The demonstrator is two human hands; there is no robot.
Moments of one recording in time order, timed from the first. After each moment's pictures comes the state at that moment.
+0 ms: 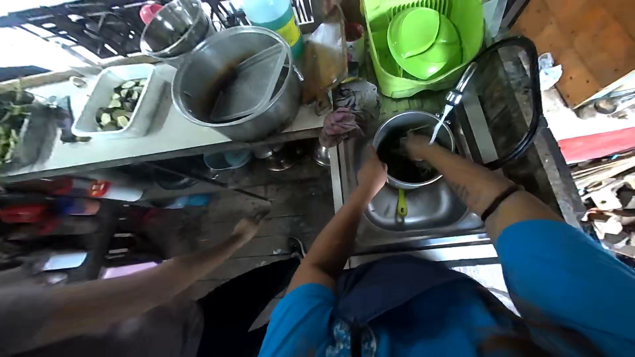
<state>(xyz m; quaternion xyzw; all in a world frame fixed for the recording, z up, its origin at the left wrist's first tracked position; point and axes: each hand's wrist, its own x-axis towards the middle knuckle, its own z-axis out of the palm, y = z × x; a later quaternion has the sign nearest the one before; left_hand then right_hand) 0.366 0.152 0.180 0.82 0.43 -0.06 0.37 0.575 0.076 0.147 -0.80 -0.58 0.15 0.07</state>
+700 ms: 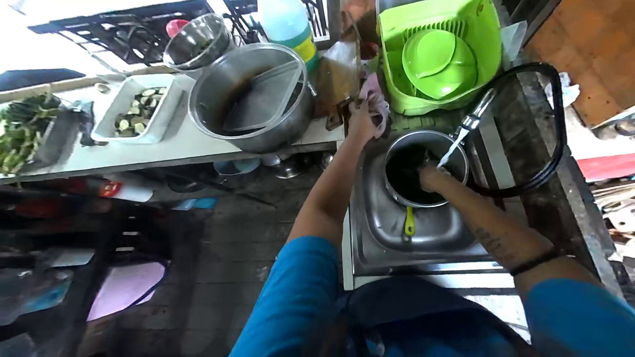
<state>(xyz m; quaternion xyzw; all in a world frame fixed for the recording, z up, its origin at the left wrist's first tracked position) 0.460 0.318 0.217 0.87 0.40 0.07 0.28 0.547 0.095 0.160 -0.84 -0.40 0.36 -0.08</state>
